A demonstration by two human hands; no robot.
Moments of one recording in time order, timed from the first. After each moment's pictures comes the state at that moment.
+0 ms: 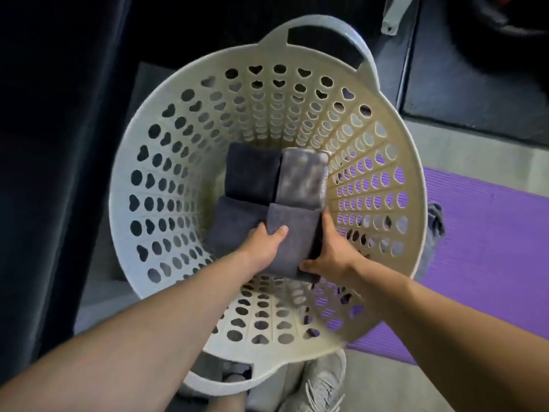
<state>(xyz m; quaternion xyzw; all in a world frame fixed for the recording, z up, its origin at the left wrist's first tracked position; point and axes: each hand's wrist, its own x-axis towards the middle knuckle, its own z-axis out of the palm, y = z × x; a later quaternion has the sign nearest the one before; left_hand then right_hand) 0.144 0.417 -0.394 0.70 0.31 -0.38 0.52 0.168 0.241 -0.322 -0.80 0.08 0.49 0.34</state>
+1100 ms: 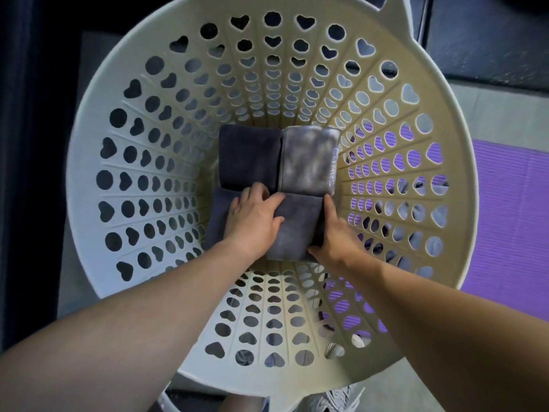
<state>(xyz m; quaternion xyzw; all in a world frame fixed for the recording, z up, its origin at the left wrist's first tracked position) 0.177 0.439 -0.397 0.95 -0.04 -0.26 0.17 0.155 0.253 -0.401 -0.86 0.12 0.42 0.27</state>
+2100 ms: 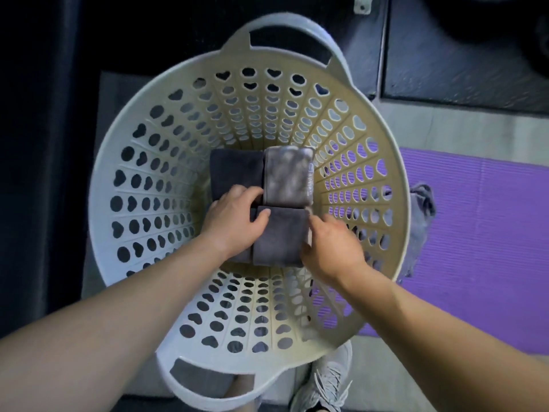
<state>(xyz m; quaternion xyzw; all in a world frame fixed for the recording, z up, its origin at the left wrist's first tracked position) 0.210 0.450 -0.329 0.93 -0.02 -0.28 0.24 0.172 0.250 -0.302 -0.92 0.01 0.38 0.13</state>
